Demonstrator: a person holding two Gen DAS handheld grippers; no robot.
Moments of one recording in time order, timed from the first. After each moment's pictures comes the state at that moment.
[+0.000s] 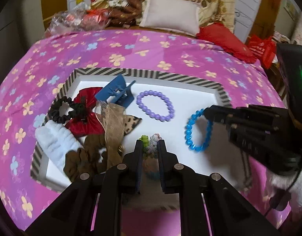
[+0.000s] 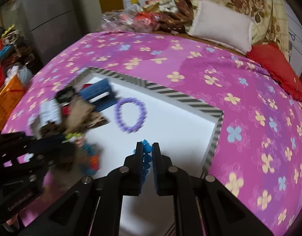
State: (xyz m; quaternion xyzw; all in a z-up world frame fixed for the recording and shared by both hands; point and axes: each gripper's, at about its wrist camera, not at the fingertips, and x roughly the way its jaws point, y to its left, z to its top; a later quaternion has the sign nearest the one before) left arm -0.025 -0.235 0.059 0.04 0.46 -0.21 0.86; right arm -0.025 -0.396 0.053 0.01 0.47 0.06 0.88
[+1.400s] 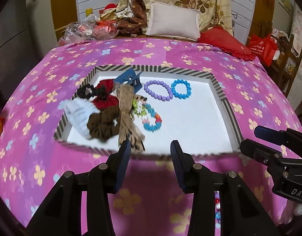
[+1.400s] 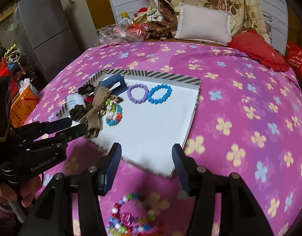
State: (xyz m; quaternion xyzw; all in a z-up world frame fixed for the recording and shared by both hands) left arm -0.115 -0.210 0.076 0.06 0.42 -0.18 0.89; right arm -0.174 -0.388 0.081 0.07 0.42 0.05 0.90
